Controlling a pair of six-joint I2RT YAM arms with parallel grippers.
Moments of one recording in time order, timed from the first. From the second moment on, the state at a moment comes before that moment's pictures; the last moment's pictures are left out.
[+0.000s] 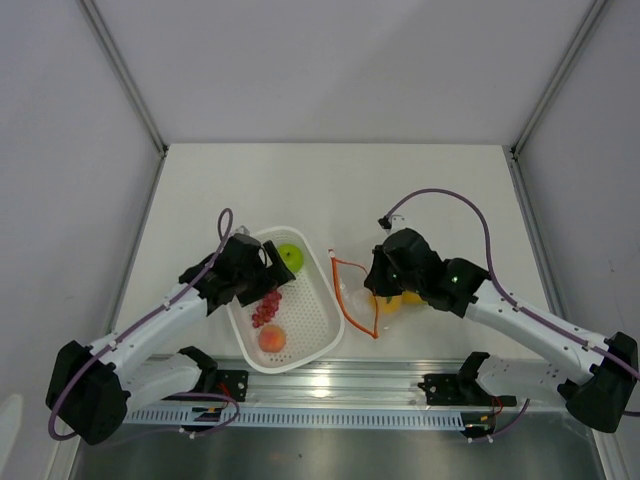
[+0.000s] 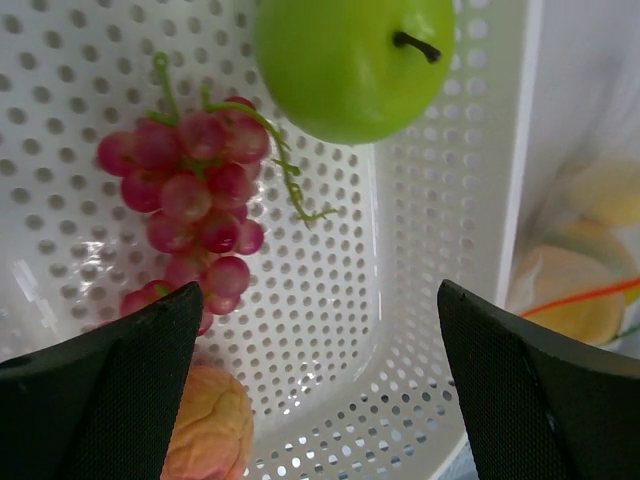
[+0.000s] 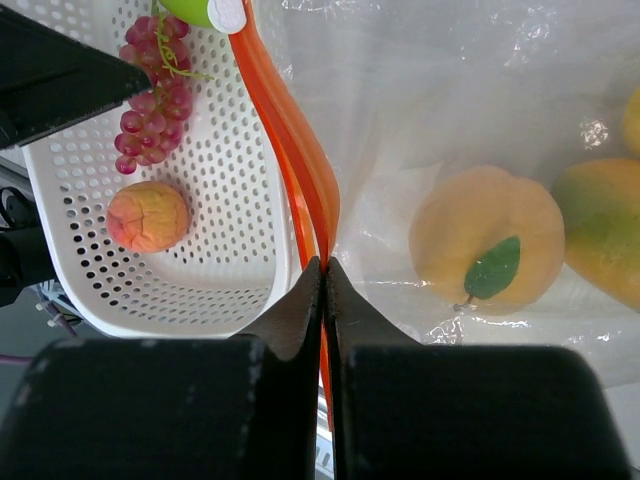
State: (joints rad) left arm -0.55 1.03 0.64 -0.50 0.00 -0.97; right arm 0.89 1.09 0.96 -0.62 0.12 0.67
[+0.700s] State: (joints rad) left arm -0.55 1.18 0.70 -0.69 -0.23 -1.05; right arm 0.88 1.10 0.96 -0.63 0.10 0.67
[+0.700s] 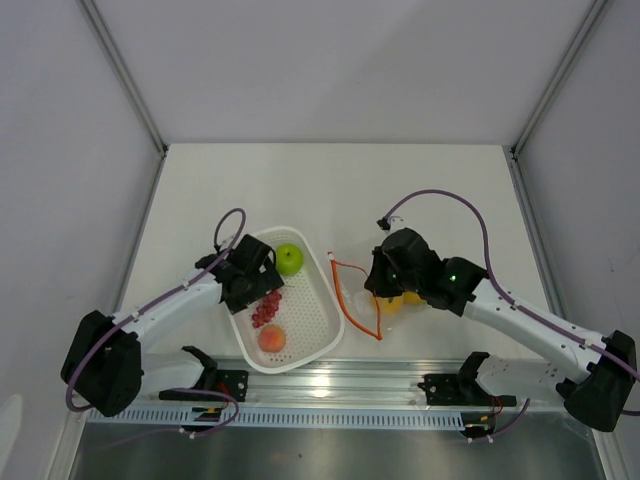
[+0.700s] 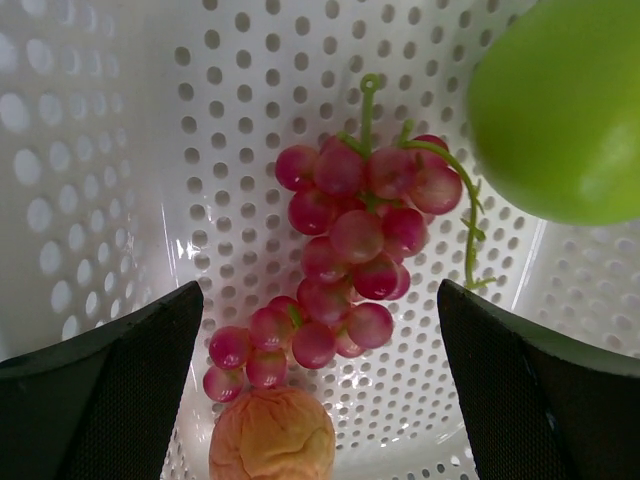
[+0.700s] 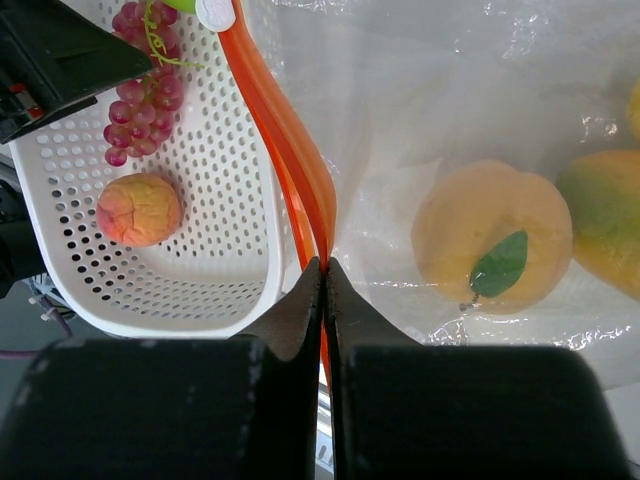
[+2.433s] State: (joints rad) left arm -0.55 0.75 0.64 -0.37 0.18 -0.82; right arm 0.88 1.06 0.91 -0.64 0.10 0.71
